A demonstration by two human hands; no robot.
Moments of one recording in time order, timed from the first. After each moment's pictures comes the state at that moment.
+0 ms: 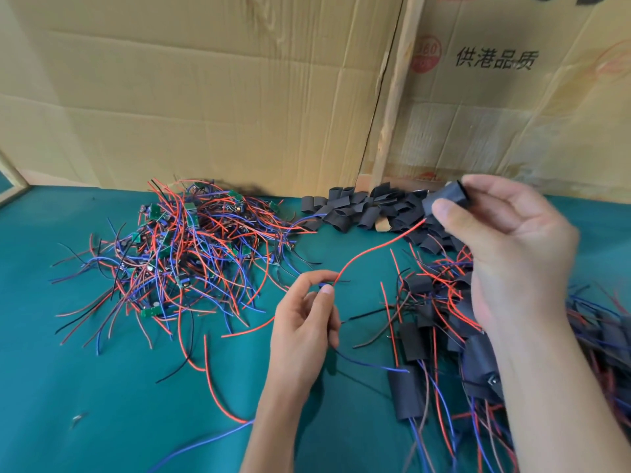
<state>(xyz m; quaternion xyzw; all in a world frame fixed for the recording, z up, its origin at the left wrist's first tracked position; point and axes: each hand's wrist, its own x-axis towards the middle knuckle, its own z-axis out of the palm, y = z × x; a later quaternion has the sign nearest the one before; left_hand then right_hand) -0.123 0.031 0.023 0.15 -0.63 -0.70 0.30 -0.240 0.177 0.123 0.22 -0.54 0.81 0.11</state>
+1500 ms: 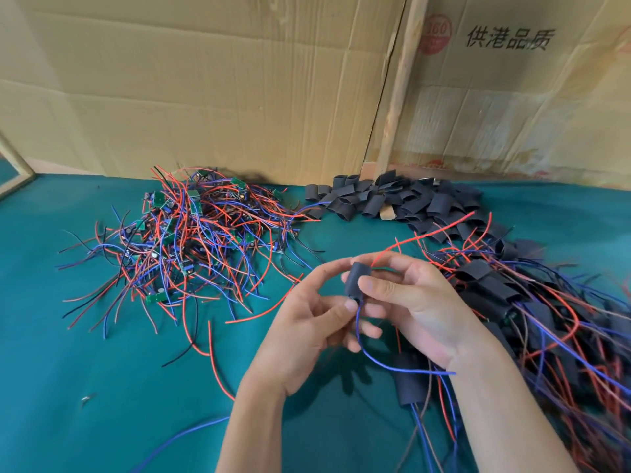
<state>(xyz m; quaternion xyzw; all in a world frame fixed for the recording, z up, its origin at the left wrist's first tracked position) -0.105 0.022 0.033 0.00 -0.54 -0.84 0.10 -0.214 0.156 0.062 0.21 -0.48 0.76 -0.39</state>
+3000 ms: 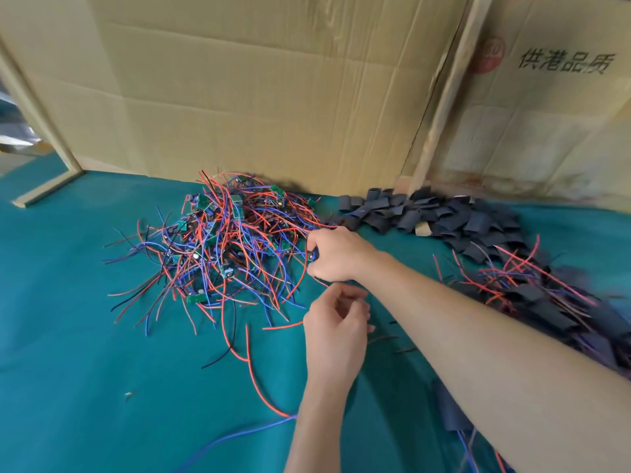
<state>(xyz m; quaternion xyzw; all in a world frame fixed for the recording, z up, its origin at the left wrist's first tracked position) -0.127 0.022 0.013 0.28 -0.62 -0.66 0.32 -0.242 -0.015 0.075 0.45 -0.88 0.07 -0.11</state>
